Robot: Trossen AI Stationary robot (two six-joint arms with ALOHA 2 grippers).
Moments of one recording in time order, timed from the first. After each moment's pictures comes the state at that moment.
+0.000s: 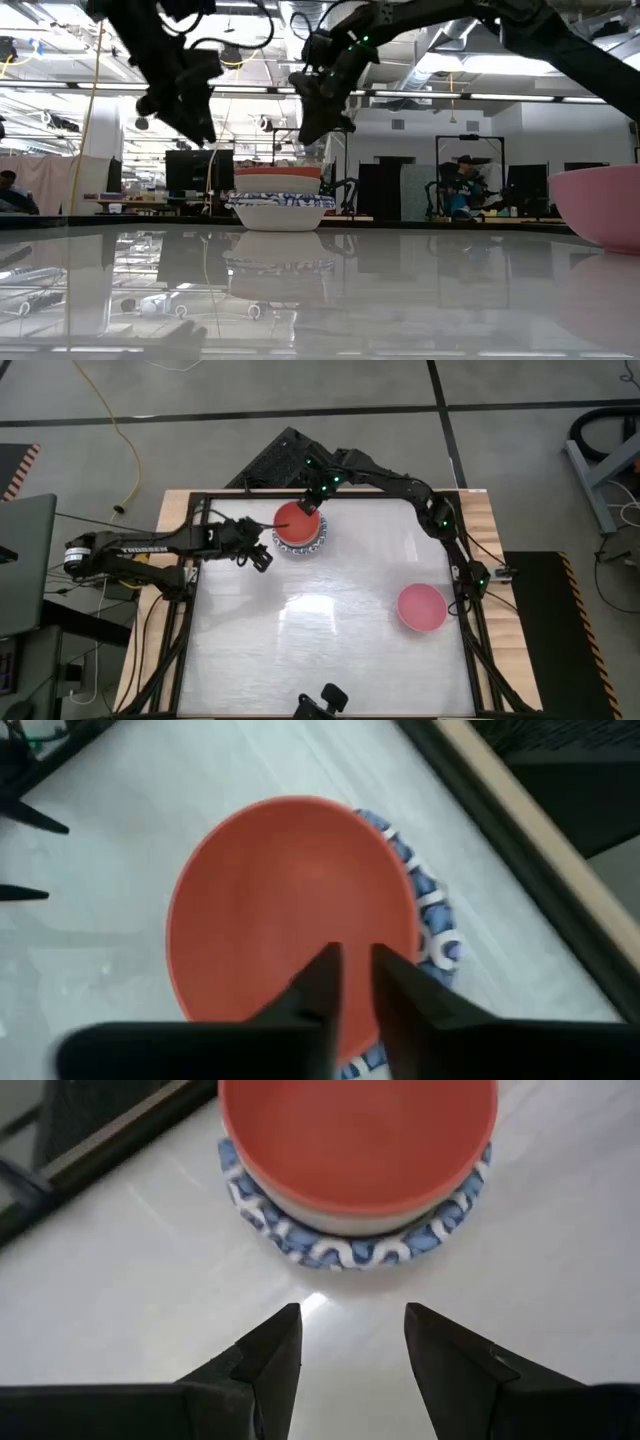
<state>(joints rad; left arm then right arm) 0.22 1.11 0.80 -0.56 -0.36 -0.47 -0.51 2.24 2.33 -1.04 -0.21 0.15</state>
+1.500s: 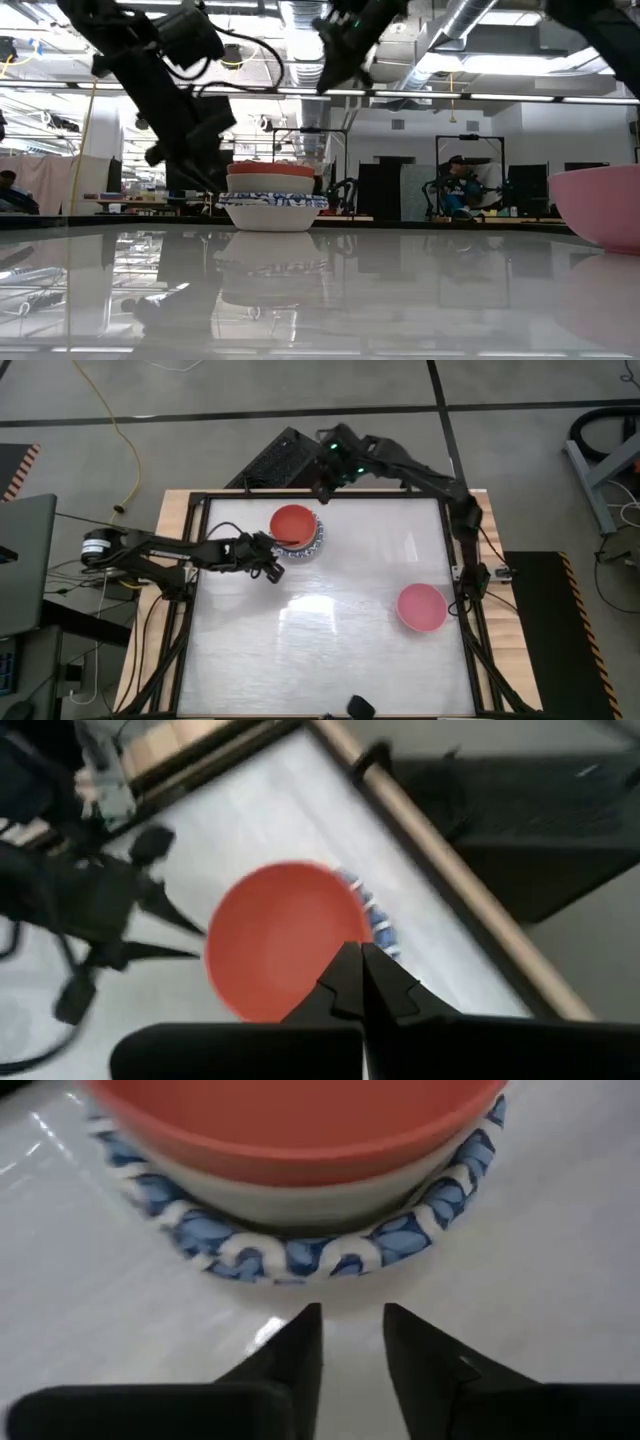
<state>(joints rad) 0.17 1.28 0.59 -0.14 -0.36 -0.52 -0.49 1.99 2.21 -0.99 -0.13 0.15</state>
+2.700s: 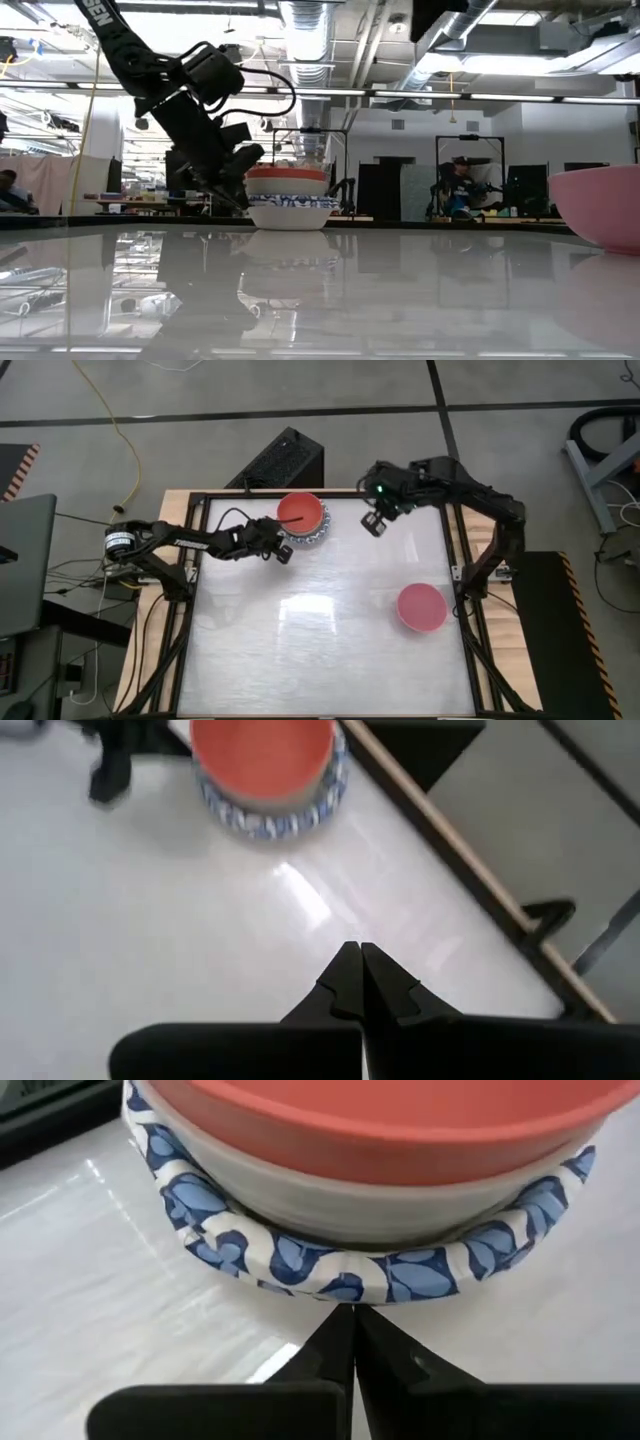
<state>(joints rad) 0.37 1.51 0.59 0.21 -0.32 -0.40 -0.23 1.63 2.12 -1.57 0.32 0.38</state>
